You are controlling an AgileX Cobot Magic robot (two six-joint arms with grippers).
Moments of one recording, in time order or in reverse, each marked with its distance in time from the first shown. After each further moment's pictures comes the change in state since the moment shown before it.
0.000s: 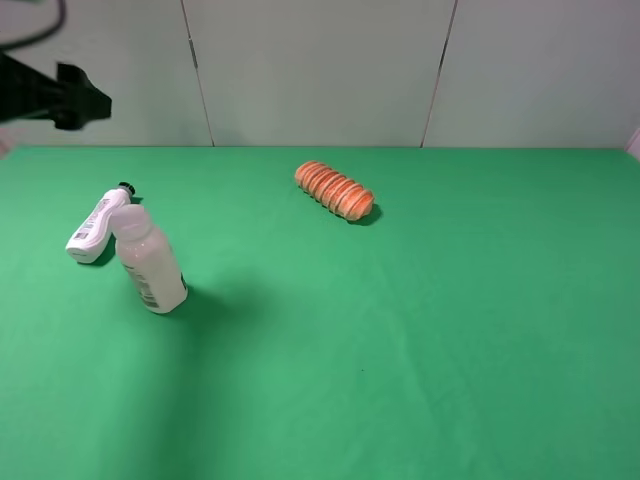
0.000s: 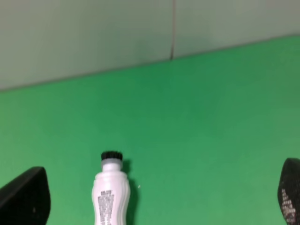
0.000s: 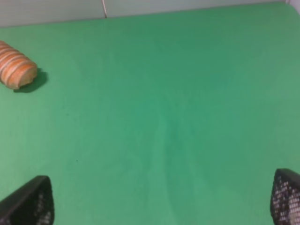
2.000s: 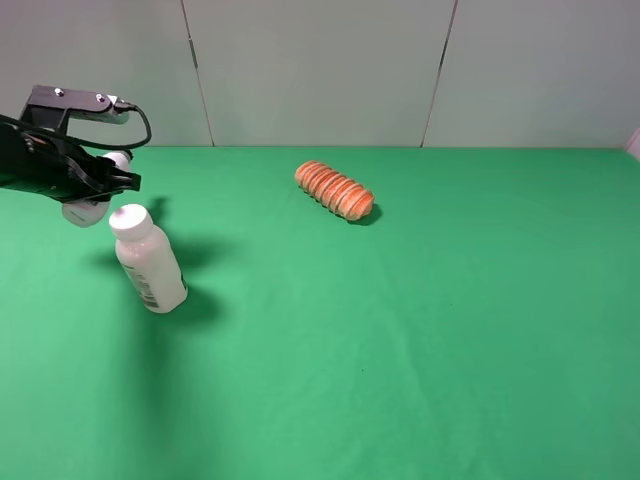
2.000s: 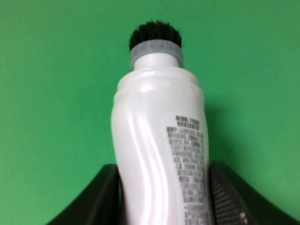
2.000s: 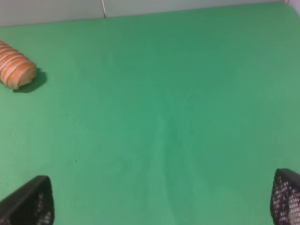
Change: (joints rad) left arm 0.005 0.541 -0.004 0.000 -0.359 -0.027; right arm 0.000 0.000 0.000 -0.004 -0.001 0.000
